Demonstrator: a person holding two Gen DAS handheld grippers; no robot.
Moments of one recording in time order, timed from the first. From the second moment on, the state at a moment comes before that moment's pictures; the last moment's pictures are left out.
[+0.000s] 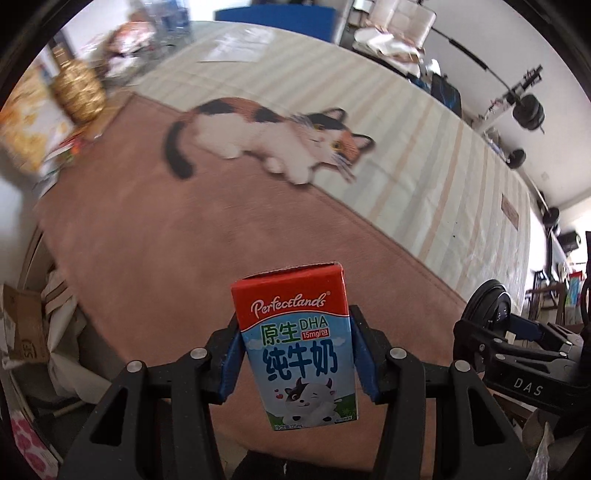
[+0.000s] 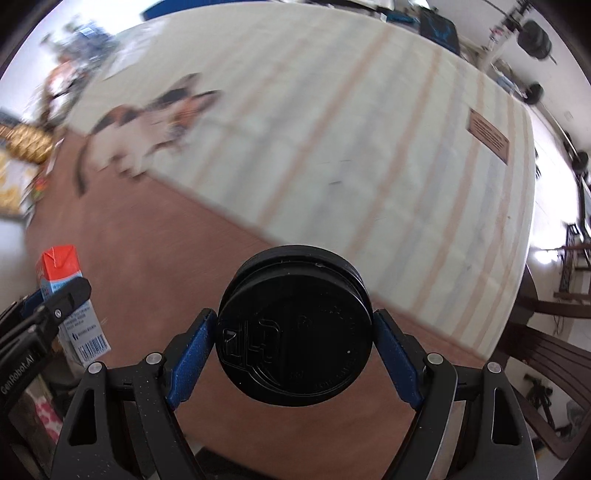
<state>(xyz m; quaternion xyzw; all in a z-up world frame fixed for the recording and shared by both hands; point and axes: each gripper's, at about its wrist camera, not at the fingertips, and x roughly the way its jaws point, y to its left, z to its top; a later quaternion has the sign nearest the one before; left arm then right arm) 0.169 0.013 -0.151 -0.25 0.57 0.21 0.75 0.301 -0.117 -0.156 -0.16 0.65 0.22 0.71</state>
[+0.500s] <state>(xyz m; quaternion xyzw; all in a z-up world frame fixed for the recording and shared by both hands) -0.144 0.092 -0.260 -0.39 0.57 0.26 0.68 -0.028 -0.080 -0.252 -0.17 0.71 0.31 0.61</state>
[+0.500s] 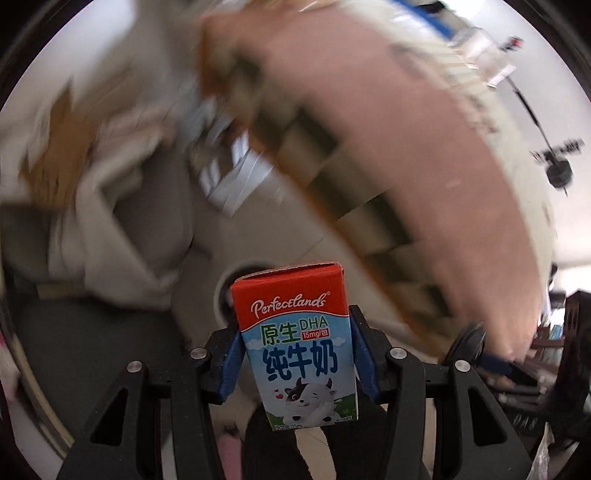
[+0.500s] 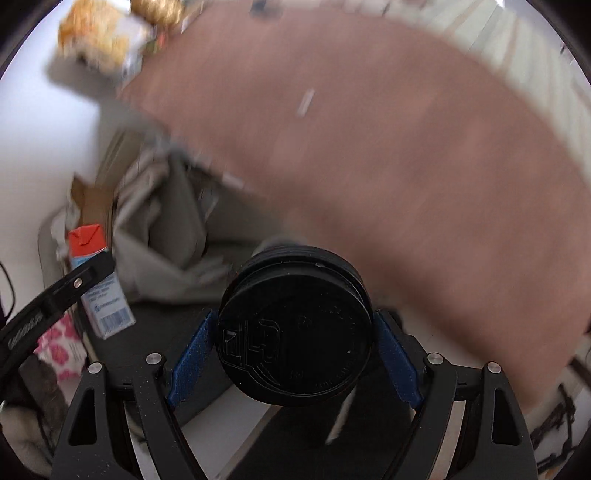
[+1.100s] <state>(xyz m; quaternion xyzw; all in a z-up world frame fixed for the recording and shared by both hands) -0.217 0.124 -0.652 -0.58 0.56 0.24 0.54 -0.072 -0.010 -0.632 -0.28 0.74 0.28 0.55</state>
